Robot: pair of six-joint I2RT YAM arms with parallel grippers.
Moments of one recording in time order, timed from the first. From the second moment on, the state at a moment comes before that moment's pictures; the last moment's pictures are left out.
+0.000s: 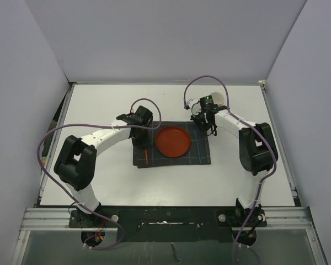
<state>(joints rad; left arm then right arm) -0.57 1.77 1.26 -0.71 -0.09 -0.72 0.33 1.92 1.34 -0.47 -0.05 -0.45</state>
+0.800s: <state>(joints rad) -0.61 1.82 1.22 -0.69 -0.05 -0.74 0.33 1.93 1.34 -0.48 -0.05 -0.45</state>
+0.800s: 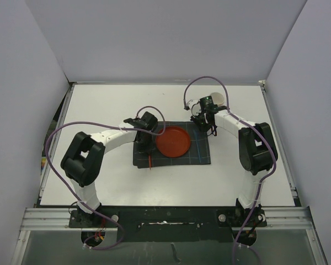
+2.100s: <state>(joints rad) -0.59 1.86 1.24 -0.65 -0.07 -0.70 0.32 1.93 1.34 -0.48 -0.05 -0.45</state>
